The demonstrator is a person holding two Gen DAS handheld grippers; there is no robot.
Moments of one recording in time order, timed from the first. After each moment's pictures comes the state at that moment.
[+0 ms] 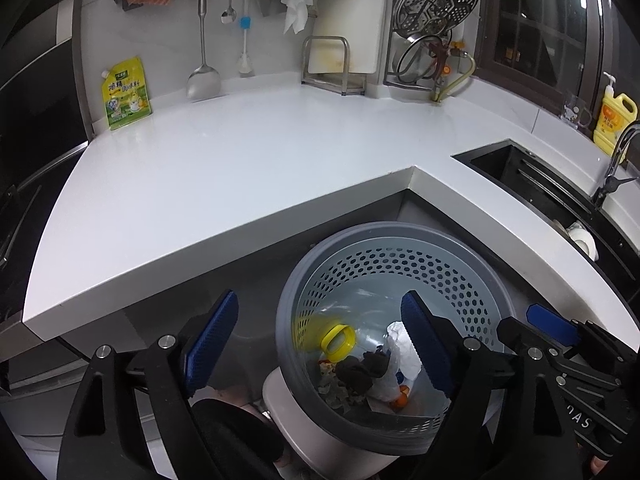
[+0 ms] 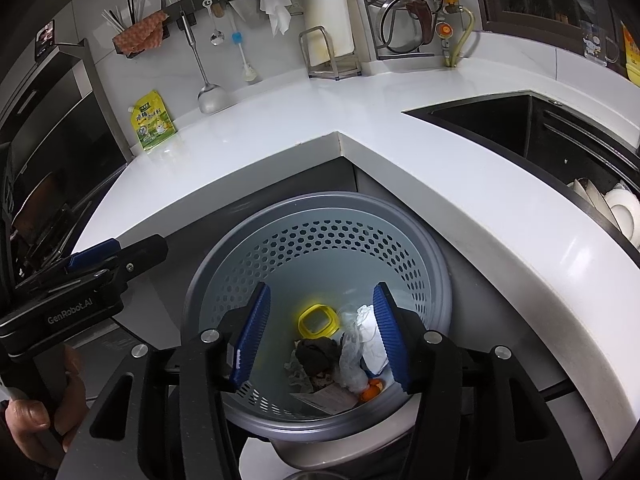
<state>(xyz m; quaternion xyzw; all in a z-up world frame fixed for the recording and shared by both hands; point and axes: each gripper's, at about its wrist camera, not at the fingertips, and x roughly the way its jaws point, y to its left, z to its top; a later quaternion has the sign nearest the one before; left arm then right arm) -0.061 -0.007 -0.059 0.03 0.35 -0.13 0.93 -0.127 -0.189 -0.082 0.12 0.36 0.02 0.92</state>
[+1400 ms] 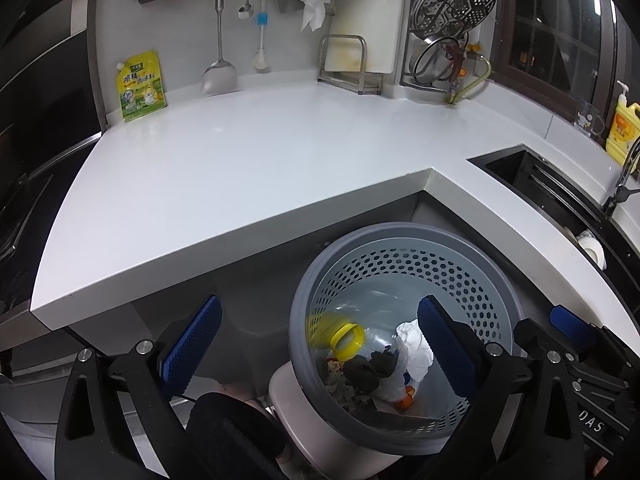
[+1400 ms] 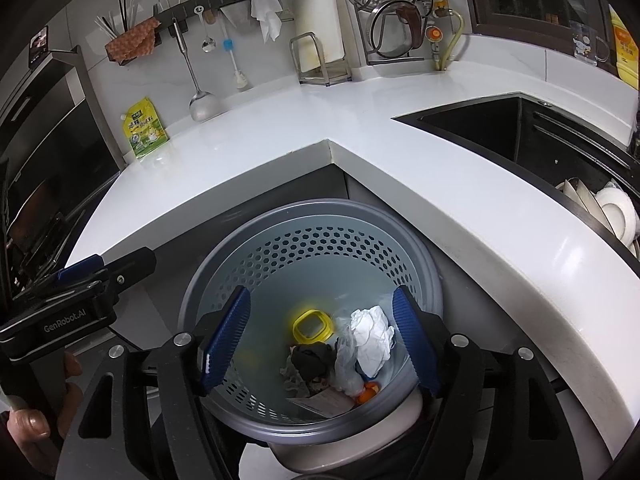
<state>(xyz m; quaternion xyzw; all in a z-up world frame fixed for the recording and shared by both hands) -0.059 0.000 -0.058 0.01 0.36 -0.10 0.93 -0.128 -0.190 -0.077 0.13 0.35 0.00 0.93</state>
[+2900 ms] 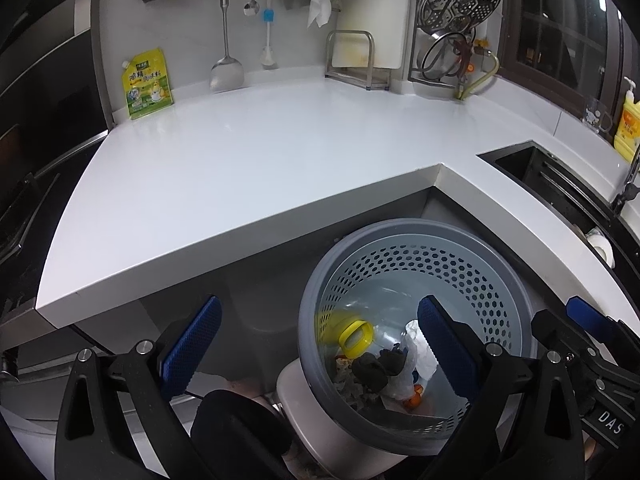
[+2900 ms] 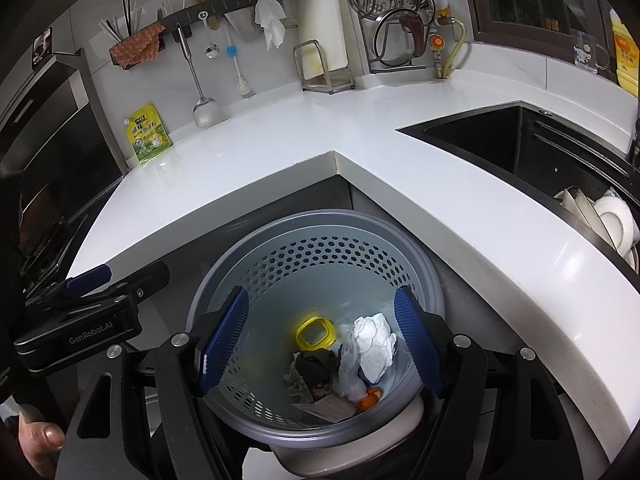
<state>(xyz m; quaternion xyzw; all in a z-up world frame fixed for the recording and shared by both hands) -0.056 0.000 -0.060 0.02 0.37 -0.09 0.93 -0.131 -0.184 -0.067 0.12 0.34 0.00 0.93</state>
